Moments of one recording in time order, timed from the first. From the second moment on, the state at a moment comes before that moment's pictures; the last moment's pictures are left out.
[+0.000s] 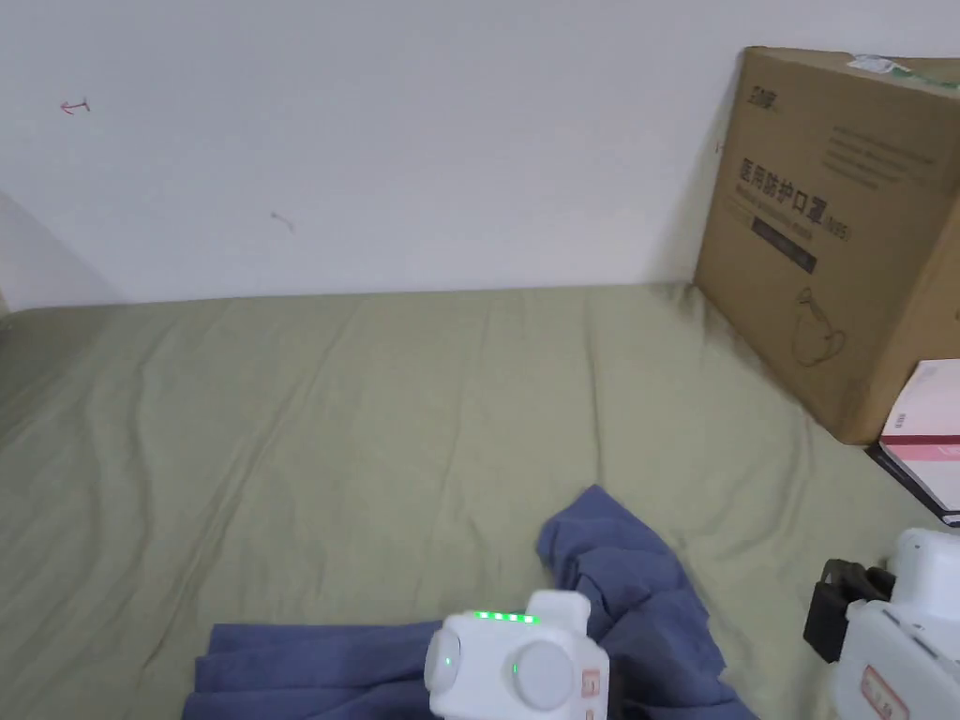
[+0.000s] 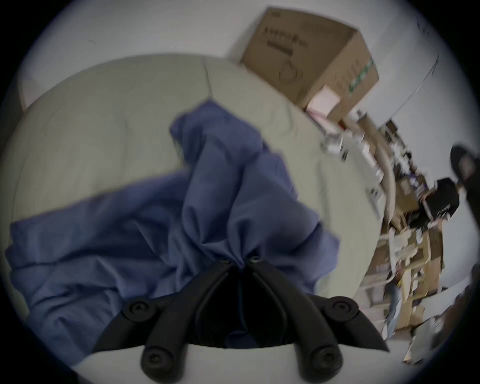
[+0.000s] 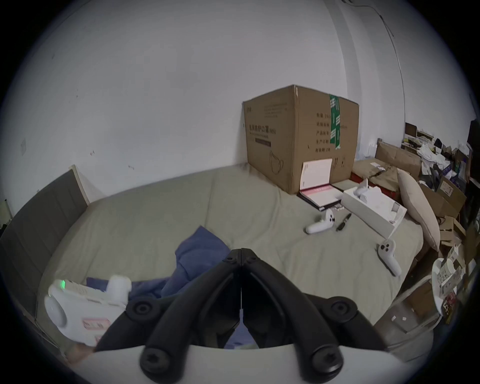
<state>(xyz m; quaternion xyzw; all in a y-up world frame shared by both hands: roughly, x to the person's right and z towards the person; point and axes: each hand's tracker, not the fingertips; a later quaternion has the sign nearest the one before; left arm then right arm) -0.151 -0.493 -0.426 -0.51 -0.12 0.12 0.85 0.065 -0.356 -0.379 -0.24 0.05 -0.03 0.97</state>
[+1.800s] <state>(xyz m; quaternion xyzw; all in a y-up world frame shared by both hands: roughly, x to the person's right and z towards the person) -0.453 -0.496 -0.400 -0.46 0.16 0.16 0.86 0.029 -0.433 -0.545 -0.43 0.20 -0.04 0.88</state>
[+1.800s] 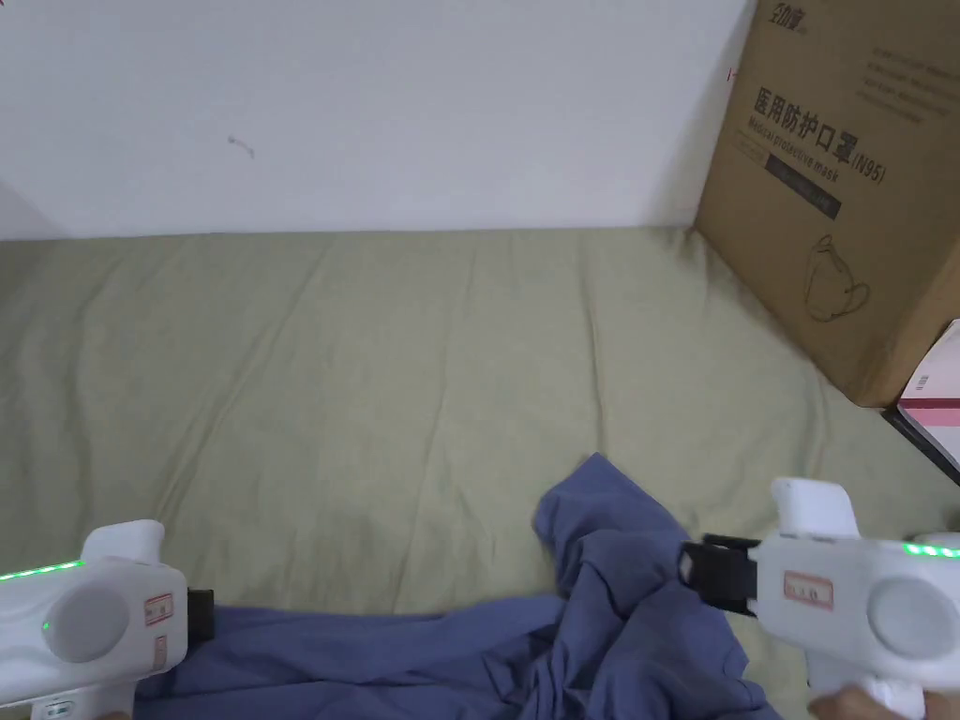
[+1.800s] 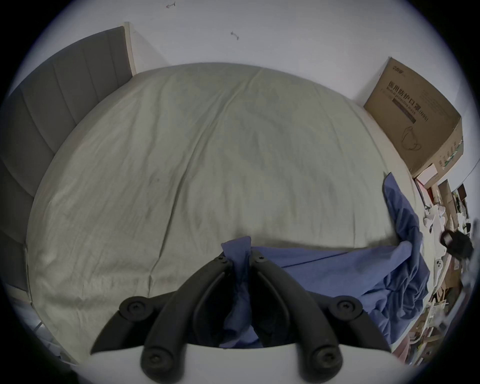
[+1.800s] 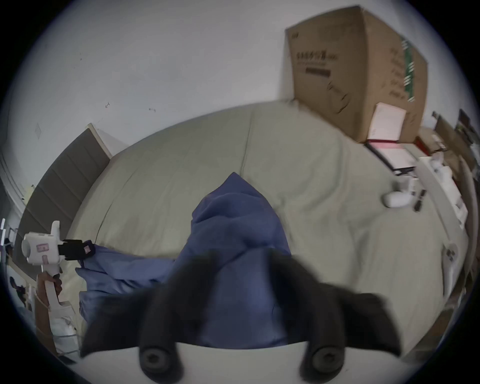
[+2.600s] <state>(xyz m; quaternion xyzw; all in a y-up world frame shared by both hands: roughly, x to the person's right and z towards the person) -0.454 -0.402 -0.359 -0.41 0.18 0.10 0.89 0.011 -0.447 -0.636 -0.51 0.14 0.09 0.85</state>
